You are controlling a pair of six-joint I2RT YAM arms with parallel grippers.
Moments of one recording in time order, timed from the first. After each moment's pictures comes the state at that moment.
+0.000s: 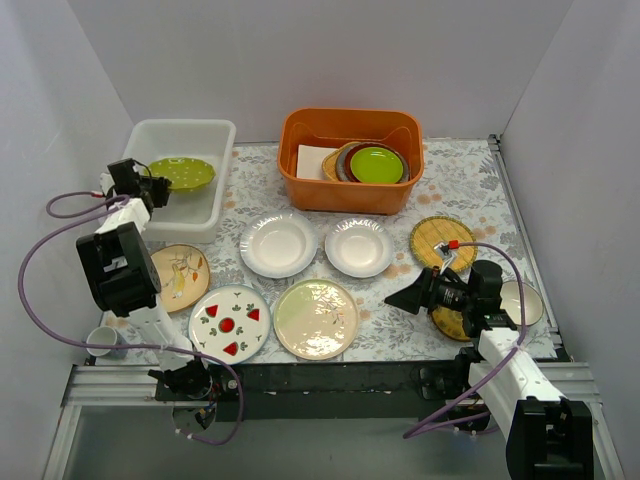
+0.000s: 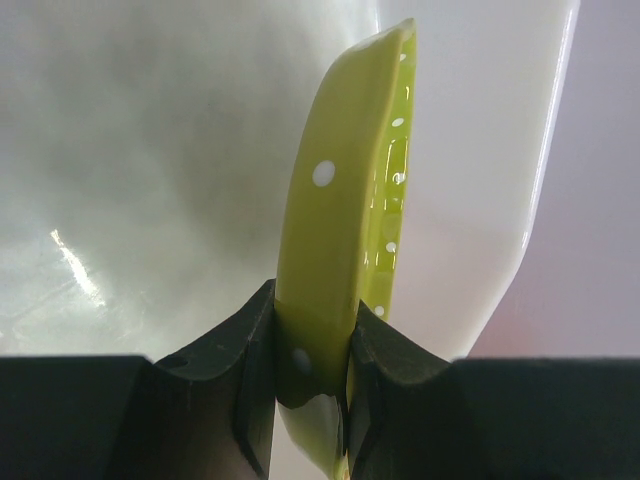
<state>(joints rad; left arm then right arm) 0.35 1.84 1.26 -0.02 0.10 -1.16 0.03 0.77 0.15 0.15 -1.06 0.52</state>
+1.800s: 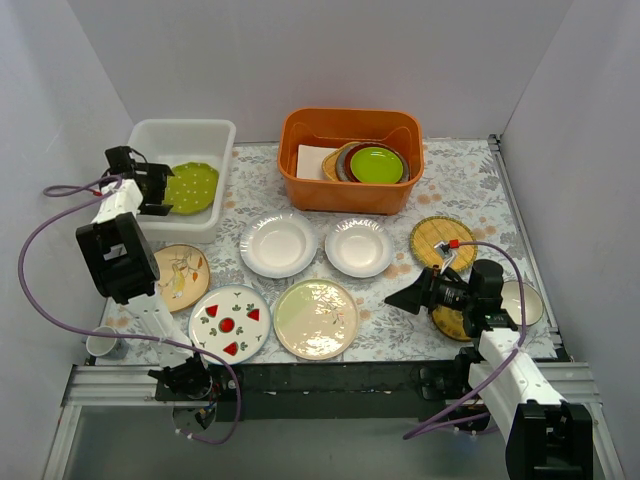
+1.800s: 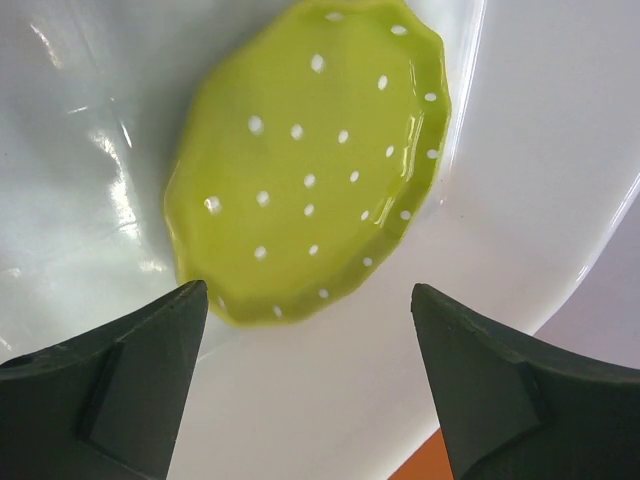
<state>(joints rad) 0.36 1.97 1.54 -0.43 0.12 -1.19 0.03 0.75 0.15 0.15 -1.08 0.52</state>
